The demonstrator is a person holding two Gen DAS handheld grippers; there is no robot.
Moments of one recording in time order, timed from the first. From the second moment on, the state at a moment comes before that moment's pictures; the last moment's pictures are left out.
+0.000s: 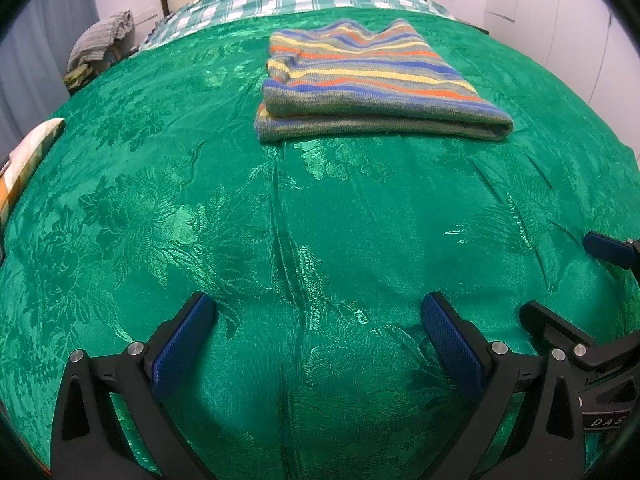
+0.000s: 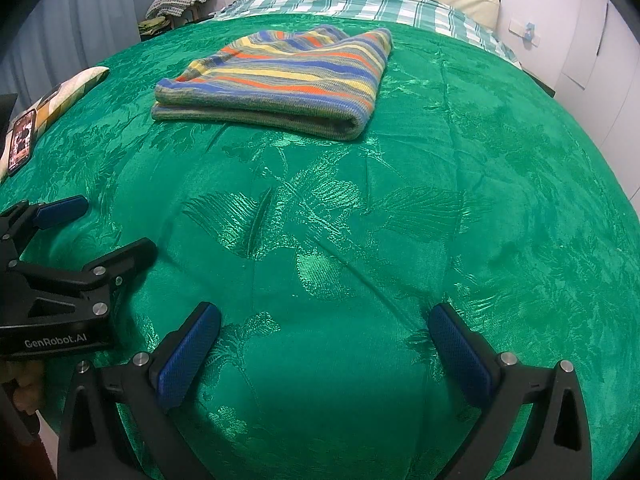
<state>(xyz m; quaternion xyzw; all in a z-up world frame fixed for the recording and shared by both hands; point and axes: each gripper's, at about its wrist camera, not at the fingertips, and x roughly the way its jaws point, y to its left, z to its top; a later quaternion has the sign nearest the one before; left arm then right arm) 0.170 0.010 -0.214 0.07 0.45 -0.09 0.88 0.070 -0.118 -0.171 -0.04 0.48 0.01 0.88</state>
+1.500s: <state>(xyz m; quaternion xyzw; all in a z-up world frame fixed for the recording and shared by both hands) 0.222 0.071 -0.146 0.04 0.49 -0.06 0.87 0.175 -0.183 -0.122 0.16 0.50 0.05 0.85</state>
